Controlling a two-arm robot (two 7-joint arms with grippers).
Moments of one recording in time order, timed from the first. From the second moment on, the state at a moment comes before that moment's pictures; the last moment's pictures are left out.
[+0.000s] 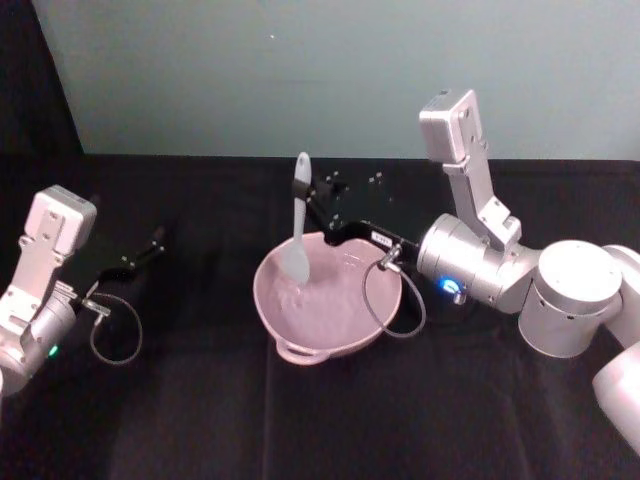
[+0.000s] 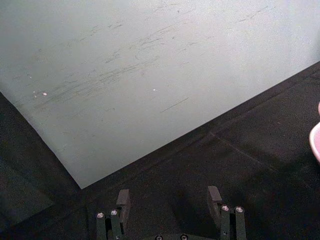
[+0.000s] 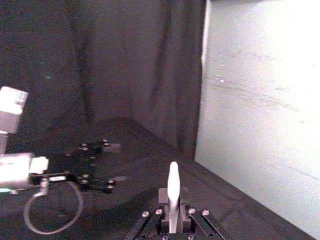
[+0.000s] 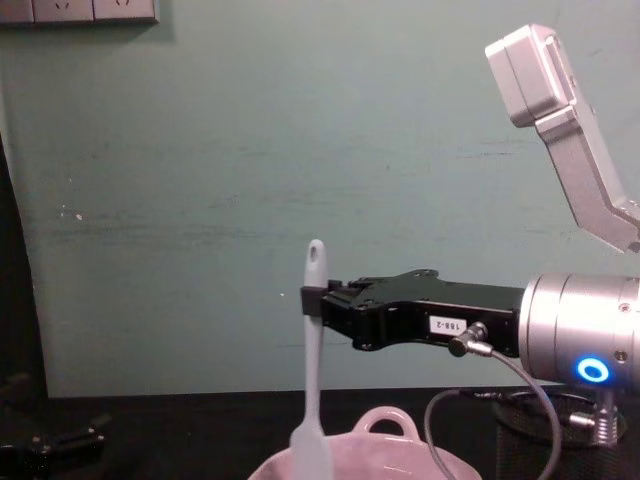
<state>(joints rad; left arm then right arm) -0.20 0.60 0.45 -1.41 -0.25 -0.12 0.03 0.44 0.35 -0.55 -1.45 0.39 0.06 0.46</state>
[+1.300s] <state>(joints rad) -0.20 0.60 0.45 -1.41 -0.25 -0.12 0.03 0.35 0.39 -0.53 -1.54 0.41 0.08 0.51</state>
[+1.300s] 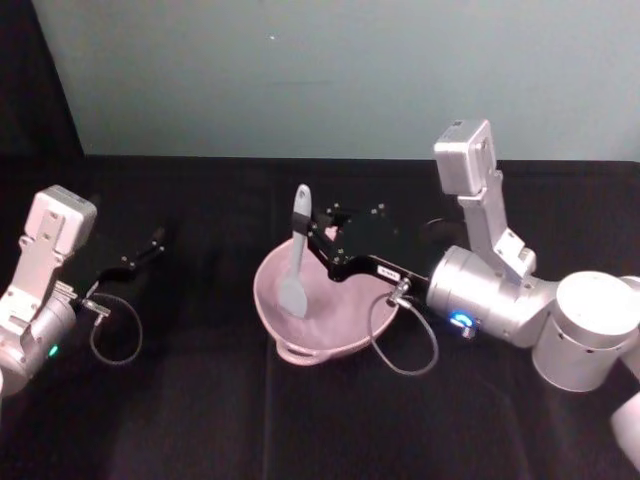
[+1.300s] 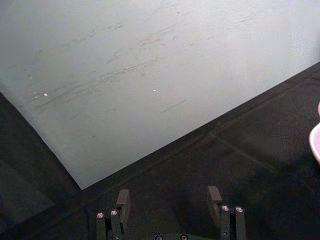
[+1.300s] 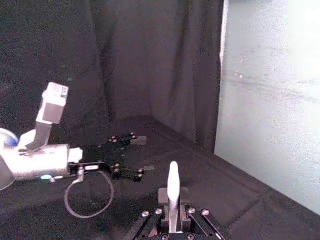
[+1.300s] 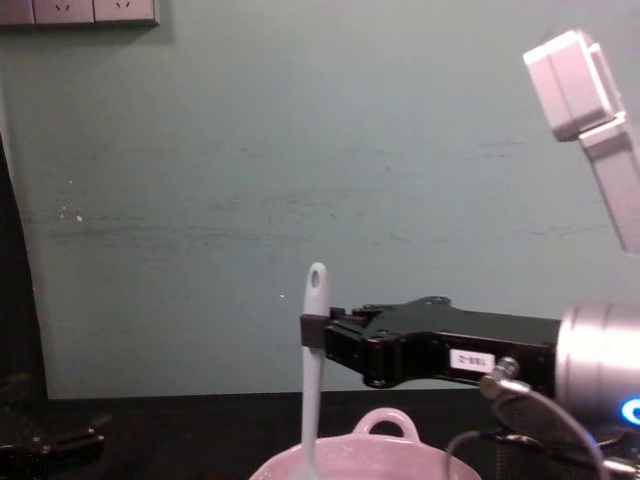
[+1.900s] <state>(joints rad) -0.20 0.60 0.45 -1.41 -0.25 -0.12 0.03 0.38 0.36 -0.48 -1.46 0.30 -0.01 0.42</state>
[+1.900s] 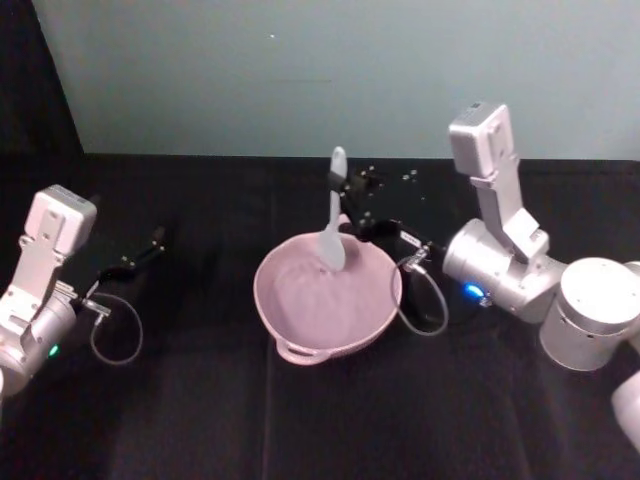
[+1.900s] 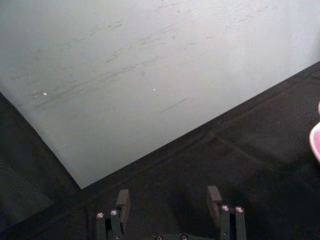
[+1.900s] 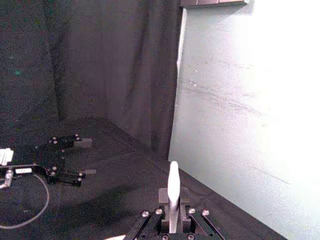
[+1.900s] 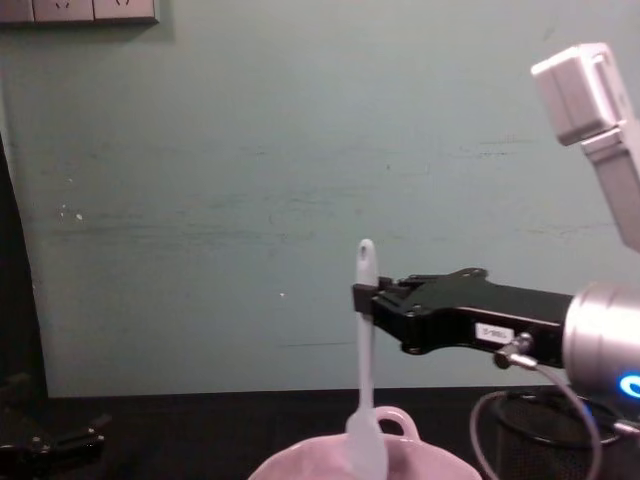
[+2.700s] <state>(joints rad) -0.20 0.60 0.45 -1.41 -0.25 -0.12 0.03 0.26 0.43 -0.48 -1.61 0.41 0.07 0.52</state>
